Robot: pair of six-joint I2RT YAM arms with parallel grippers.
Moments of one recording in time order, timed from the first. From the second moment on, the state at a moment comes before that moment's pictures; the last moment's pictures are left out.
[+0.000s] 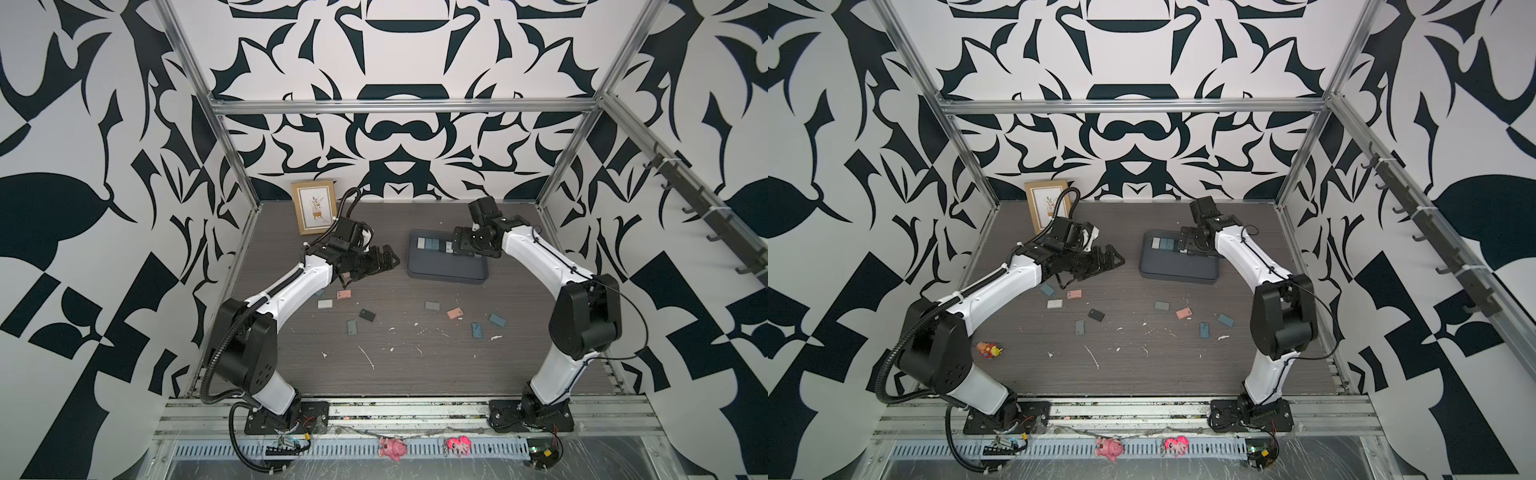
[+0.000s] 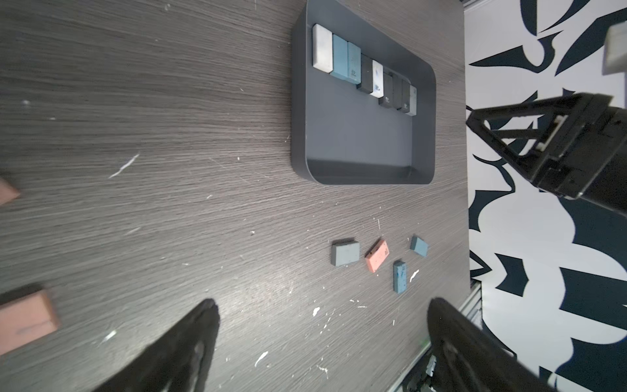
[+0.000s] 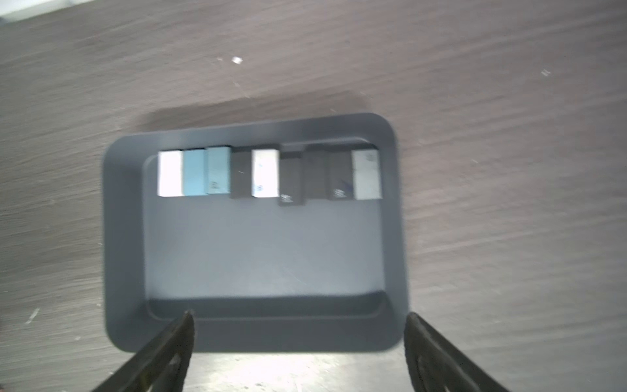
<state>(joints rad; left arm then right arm) -0.48 1.57 1.20 -0.49 0.40 -0.61 0.26 1.75 1.46 -0.77 0.12 0.45</state>
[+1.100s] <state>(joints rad) -0.55 1.54 0.89 -0.56 0.36 -0.85 0.43 1.62 1.19 -0.70 0.10 0.39</state>
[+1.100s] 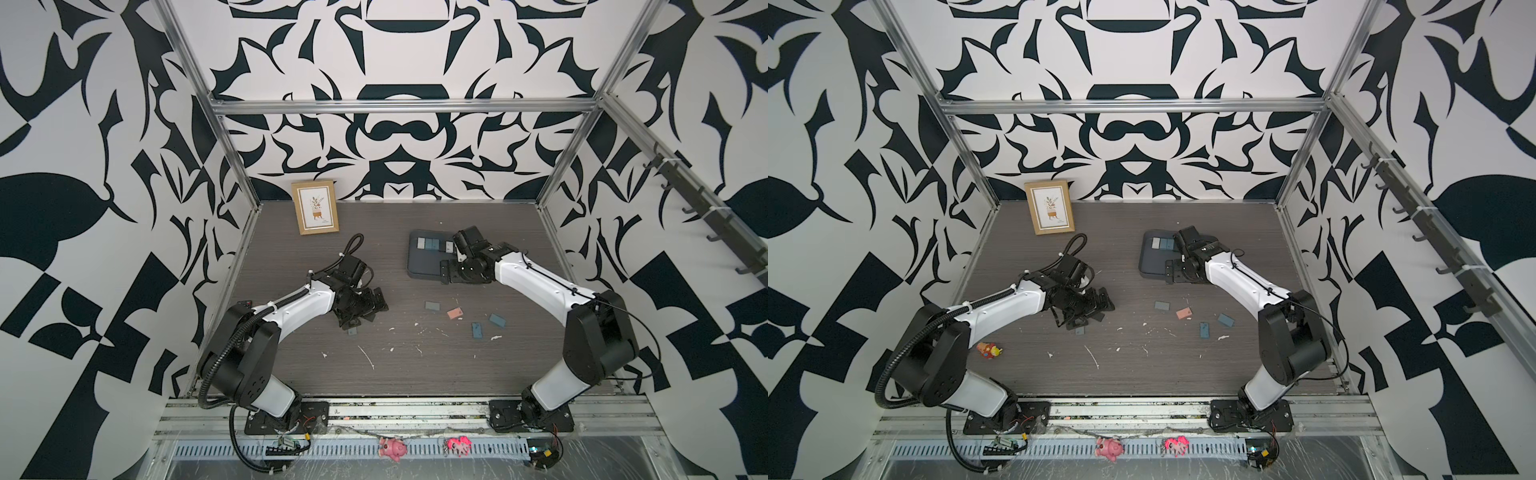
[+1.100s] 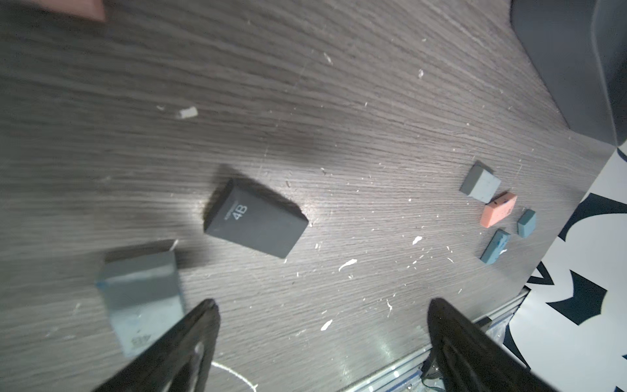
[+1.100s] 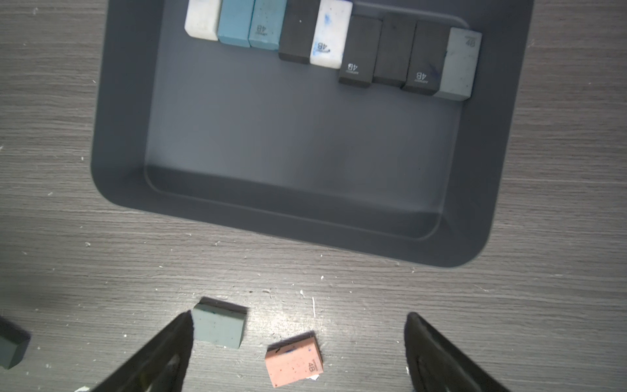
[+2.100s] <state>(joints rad) -0.55 1.77 1.06 -0.47 0.38 -0.86 0.43 1.62 1.17 -0.66 0.06 0.39</state>
